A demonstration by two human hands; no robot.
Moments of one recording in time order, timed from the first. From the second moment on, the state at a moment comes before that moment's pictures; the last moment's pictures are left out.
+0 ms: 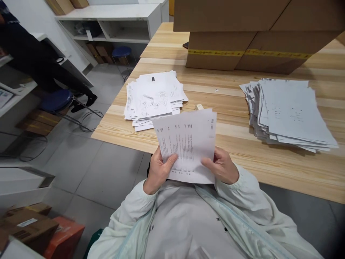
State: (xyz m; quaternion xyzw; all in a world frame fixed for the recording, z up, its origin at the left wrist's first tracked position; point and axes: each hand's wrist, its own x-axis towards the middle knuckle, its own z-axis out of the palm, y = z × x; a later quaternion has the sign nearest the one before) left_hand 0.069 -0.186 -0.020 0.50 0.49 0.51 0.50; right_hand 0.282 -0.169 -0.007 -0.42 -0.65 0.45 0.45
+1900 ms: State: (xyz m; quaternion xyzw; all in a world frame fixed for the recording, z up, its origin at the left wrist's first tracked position) left_hand 0.058 -0.118 0.054 0.62 0.36 0.53 0.46; right_hand 0.275 -0.115 0.035 -0.34 -0.59 0.27 0.68
